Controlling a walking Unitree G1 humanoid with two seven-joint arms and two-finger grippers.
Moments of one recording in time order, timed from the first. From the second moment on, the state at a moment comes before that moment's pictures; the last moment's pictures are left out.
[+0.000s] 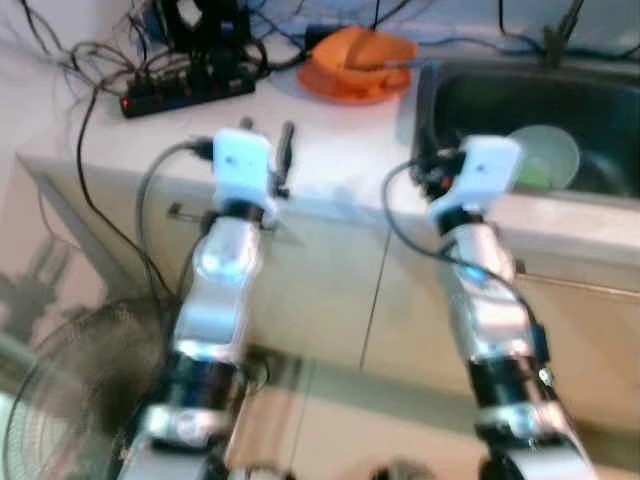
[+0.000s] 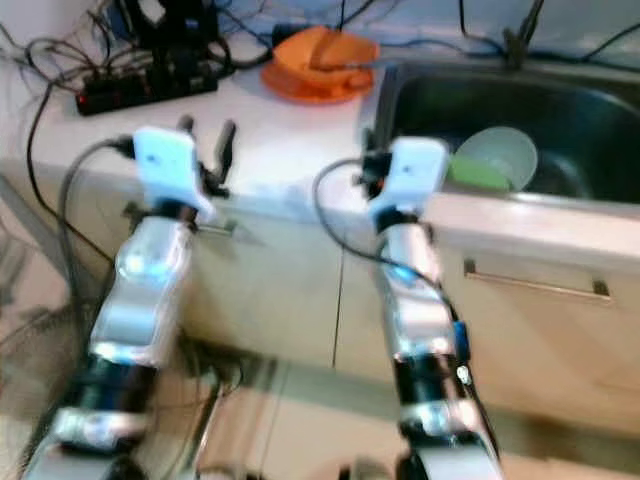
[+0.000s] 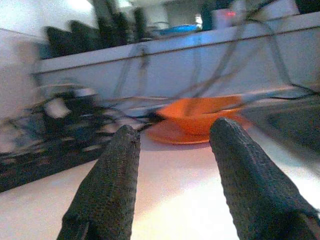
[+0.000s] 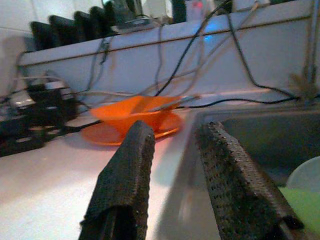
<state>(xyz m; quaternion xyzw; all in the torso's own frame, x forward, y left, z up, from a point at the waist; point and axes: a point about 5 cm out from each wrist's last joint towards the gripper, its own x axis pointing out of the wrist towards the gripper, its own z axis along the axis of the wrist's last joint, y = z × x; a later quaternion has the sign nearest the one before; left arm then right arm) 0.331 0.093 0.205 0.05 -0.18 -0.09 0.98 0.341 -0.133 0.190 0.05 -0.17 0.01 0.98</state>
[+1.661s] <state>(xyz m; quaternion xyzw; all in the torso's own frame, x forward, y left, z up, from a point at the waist) 0.334 0.095 0.218 0.07 -0.20 -0.11 0.97 0.344 -0.133 0.198 0.07 -0.18 0.01 0.98</state>
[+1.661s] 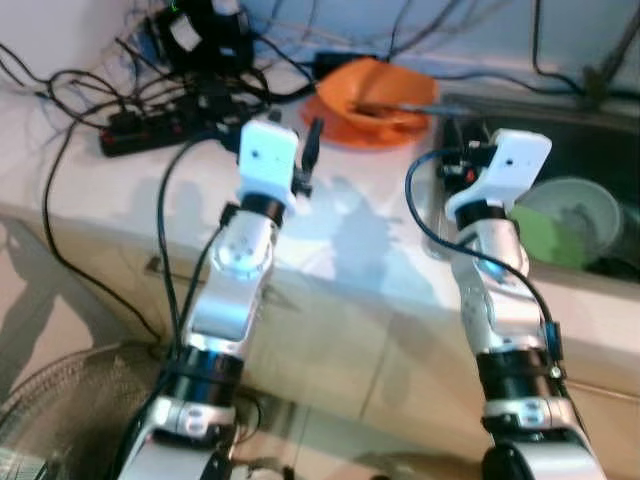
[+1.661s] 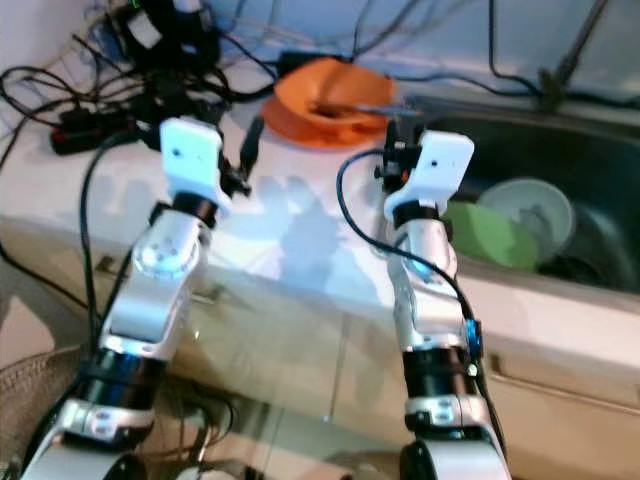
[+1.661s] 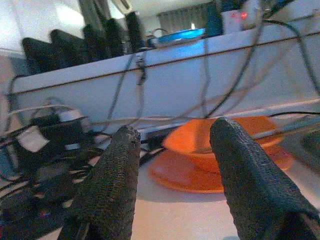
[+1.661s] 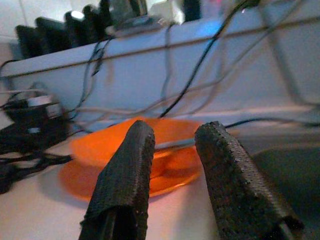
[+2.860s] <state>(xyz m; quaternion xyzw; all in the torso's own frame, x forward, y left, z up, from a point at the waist) 0.333 0.099 0.218 0.07 -0.20 -0.11 0.97 0.344 -0.122 0.198 0.07 -0.18 0.03 0.98</state>
